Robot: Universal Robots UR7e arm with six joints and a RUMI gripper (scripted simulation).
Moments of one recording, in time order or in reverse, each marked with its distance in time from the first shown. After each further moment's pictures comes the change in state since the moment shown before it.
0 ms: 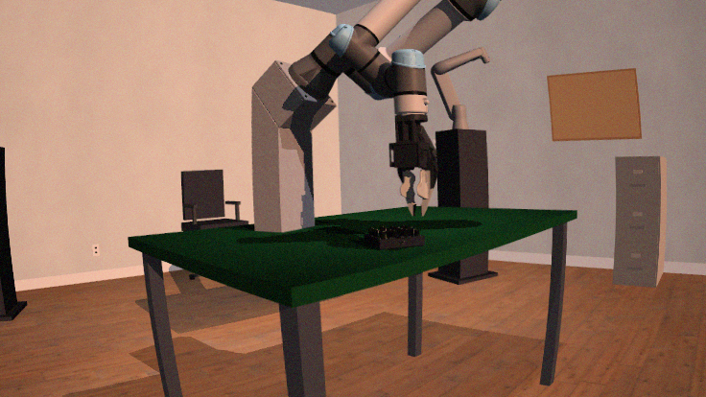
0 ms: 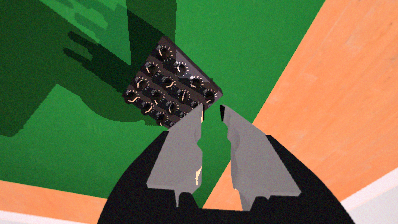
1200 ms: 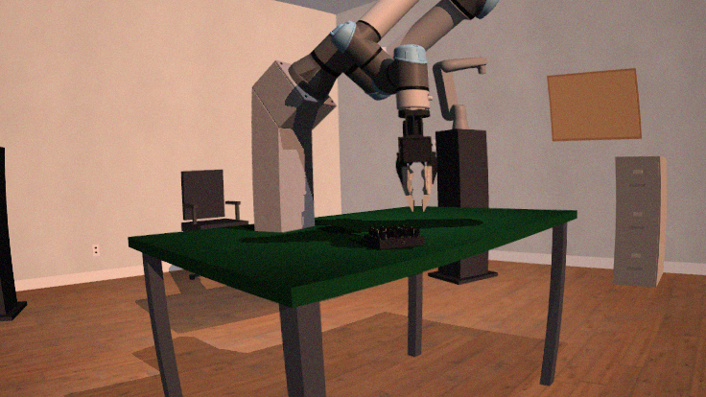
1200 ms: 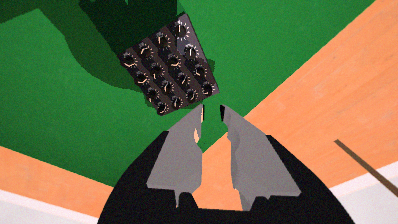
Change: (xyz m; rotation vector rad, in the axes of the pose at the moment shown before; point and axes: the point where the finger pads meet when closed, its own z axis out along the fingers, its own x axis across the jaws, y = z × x) arm 0.002 0.004 -0.010 -0.011 0.003 -0.371
